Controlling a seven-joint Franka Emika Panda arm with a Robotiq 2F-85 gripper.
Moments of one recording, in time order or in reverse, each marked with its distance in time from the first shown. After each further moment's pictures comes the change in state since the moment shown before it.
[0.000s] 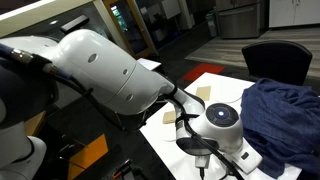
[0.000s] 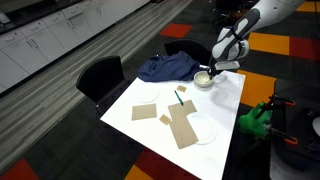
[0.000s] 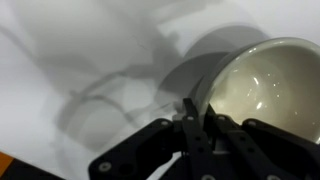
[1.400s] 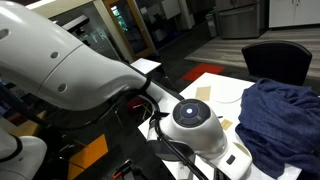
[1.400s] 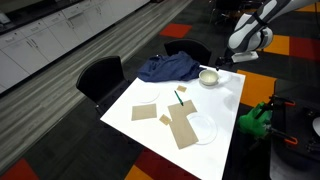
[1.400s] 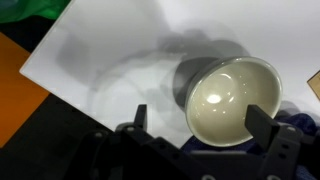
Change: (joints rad) arm -0.019 -0.280 -0.033 -0.277 -0.007 0.082 -0.145
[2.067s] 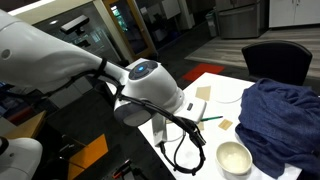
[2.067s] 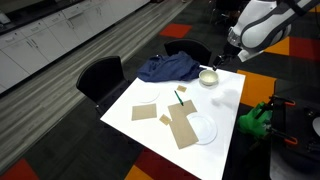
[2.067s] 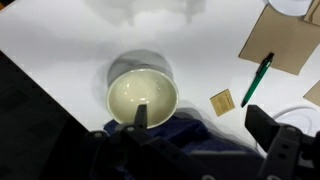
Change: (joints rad) arm 0.178 -0.307 0.014 -0.187 -0.111 -0.005 -0.013
